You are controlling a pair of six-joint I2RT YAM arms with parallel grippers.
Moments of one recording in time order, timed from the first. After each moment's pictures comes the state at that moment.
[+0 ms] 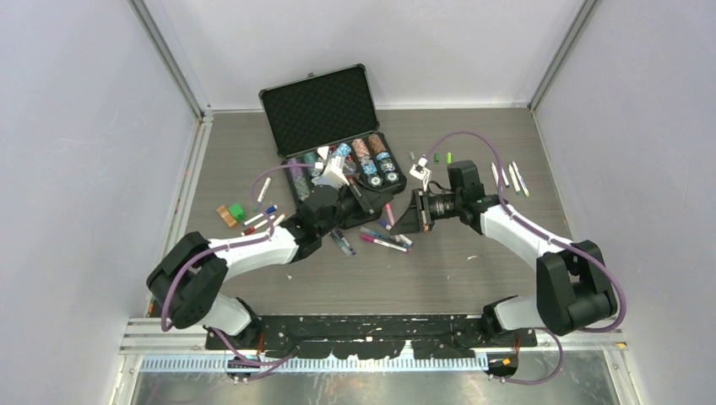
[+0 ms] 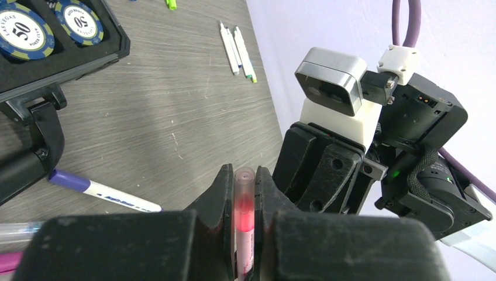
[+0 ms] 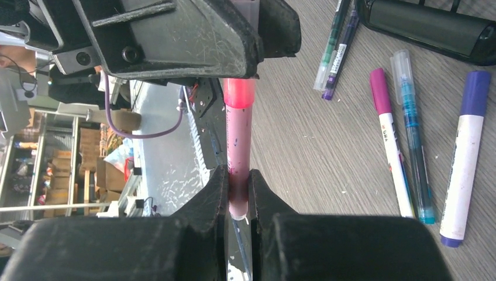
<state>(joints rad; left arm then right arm) -0.81 1.45 0.72 0.60 0.01 -1.03 0.33 1.36 0.75 -0.12 -1.10 0.29</state>
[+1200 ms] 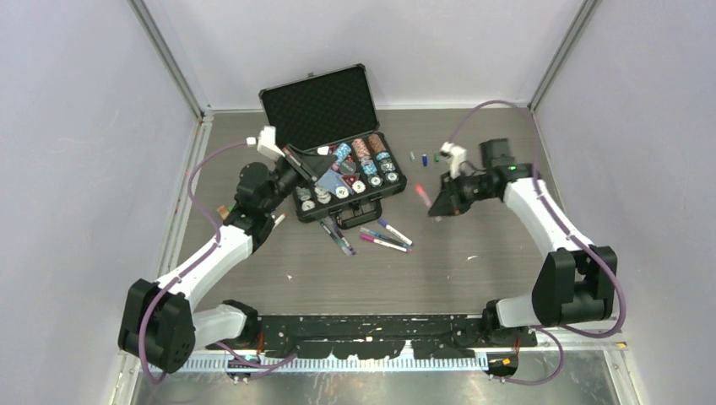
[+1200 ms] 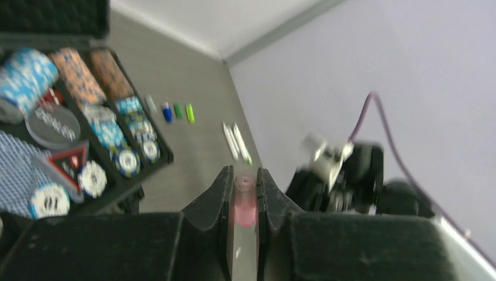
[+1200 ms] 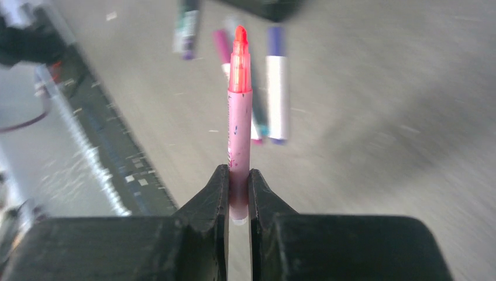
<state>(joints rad) -0.39 1.18 0.74 0.50 0.19 -0.99 0.19 1.40 1.03 -0.74 -0.84 -0.28</state>
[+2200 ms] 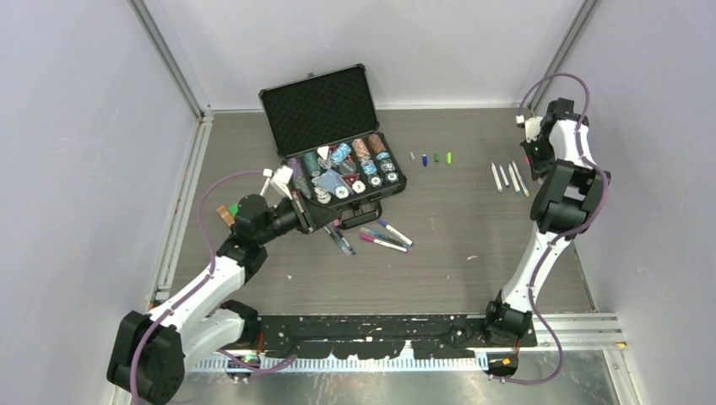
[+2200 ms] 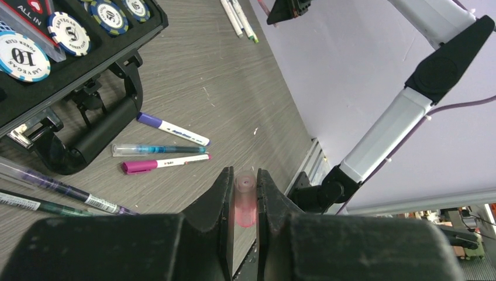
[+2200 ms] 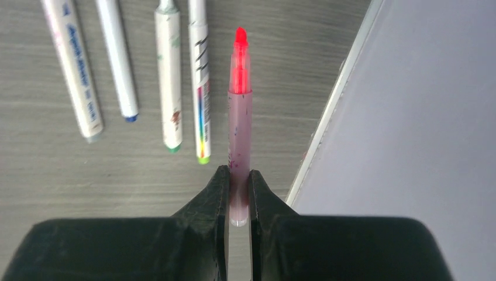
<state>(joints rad) -0.39 0.96 0.44 0.40 0.56 -0.84 -0.36 2.13 1.84 -0.95 0.05 -0.59</state>
